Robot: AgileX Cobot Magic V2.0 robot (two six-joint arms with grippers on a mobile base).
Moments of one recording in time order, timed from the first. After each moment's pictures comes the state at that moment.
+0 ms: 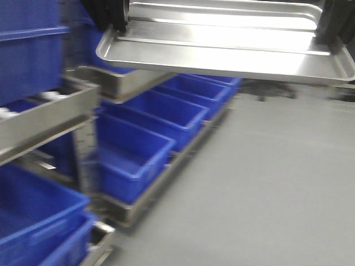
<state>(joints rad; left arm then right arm) -0.79 1.66 -1.68 0.18 1.23 -0.60 0.35 1.35 -1.22 -0.05 0.98 0.39</state>
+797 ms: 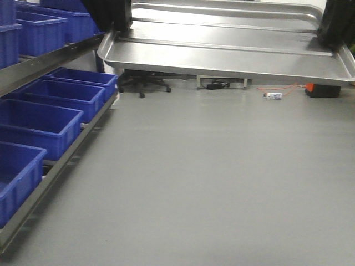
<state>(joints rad) -0.79 1.67 -1.68 0.18 1.23 -0.60 0.35 1.35 -1.22 -0.05 0.99 0.39</state>
